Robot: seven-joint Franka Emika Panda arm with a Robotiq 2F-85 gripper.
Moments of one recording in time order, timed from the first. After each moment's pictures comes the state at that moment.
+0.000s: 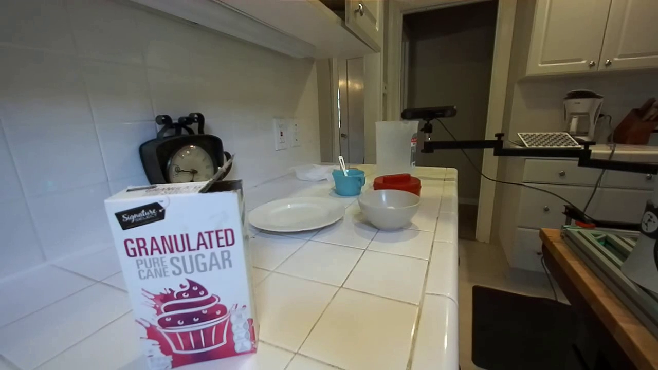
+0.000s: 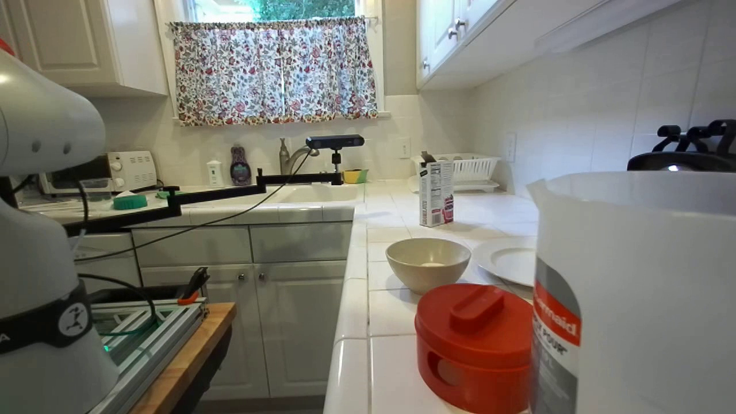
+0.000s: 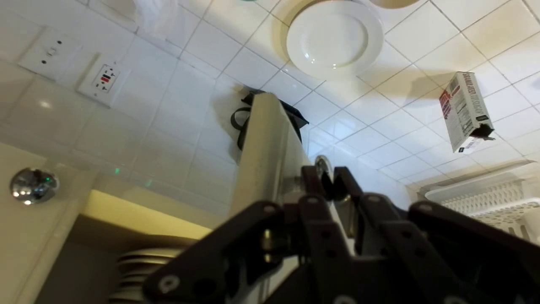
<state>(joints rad) -0.20 -0.58 -0.17 -1.99 0.34 1.92 -0.98</state>
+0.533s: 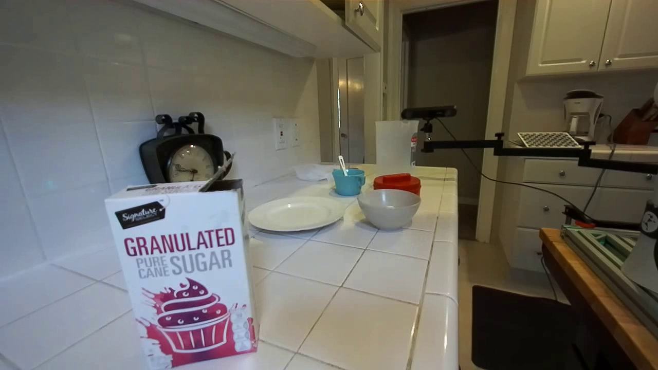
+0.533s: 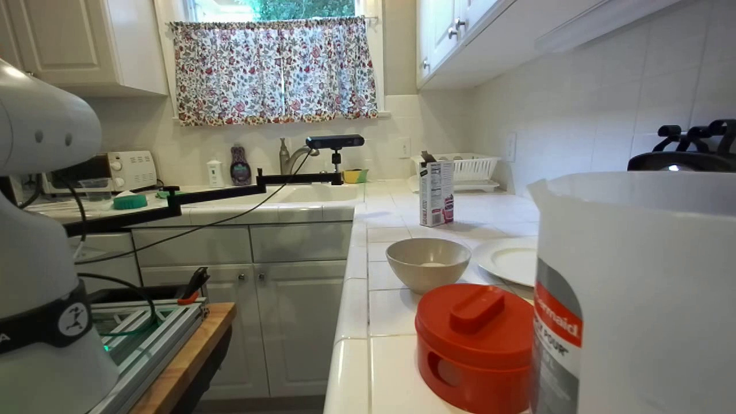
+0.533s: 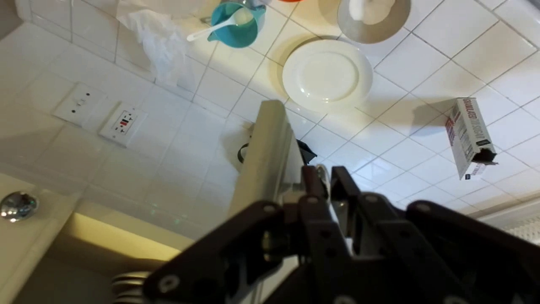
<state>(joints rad) -0.12 -0.78 -0.07 -2.10 0.11 1.89 -0.65</state>
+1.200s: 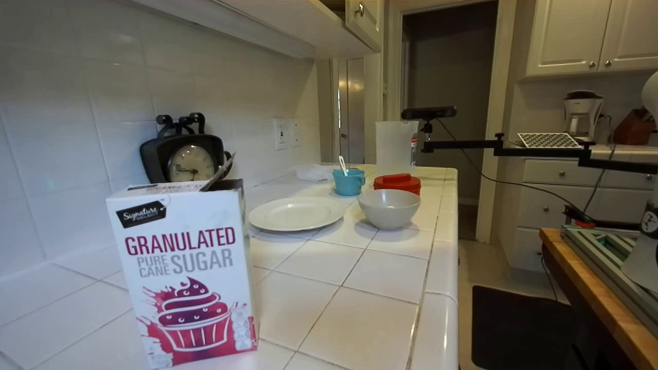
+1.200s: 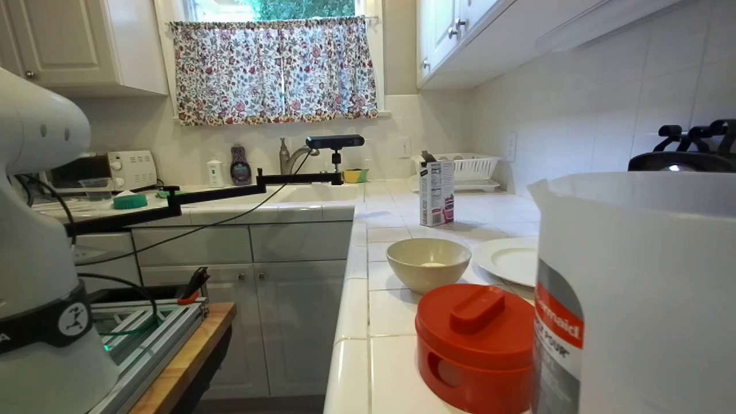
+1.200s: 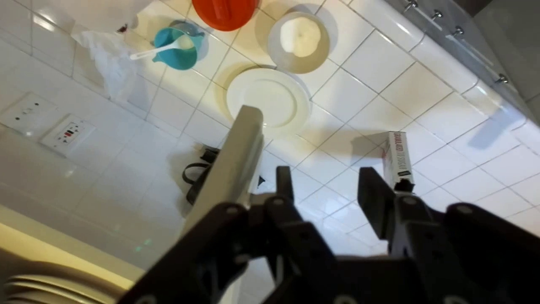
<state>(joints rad) 0.08 -0.90 0.07 -2.12 0.00 1.72 -0.38</state>
